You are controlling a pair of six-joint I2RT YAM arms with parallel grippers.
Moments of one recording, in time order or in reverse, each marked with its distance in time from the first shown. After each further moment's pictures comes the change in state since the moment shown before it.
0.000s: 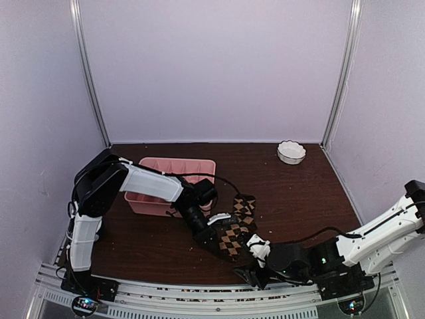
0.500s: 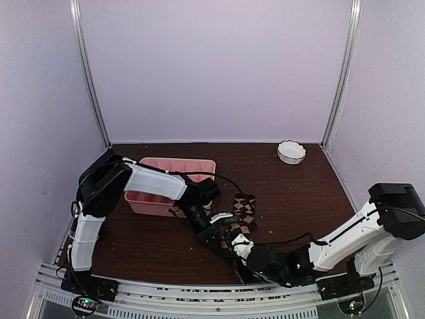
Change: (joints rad) left arm -0.001 0.044 0.077 -0.079 -0.013 -0.070; right arm -0.044 0.315 0.069 0.250 0.125 -0.086
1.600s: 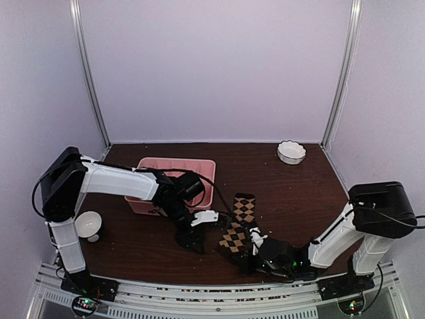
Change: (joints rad) left arm -0.019 -0.333 -0.265 0.089 -0.269 0.345; right arm -0.141 0.126 -0.148 0.370 -0.240 0.478
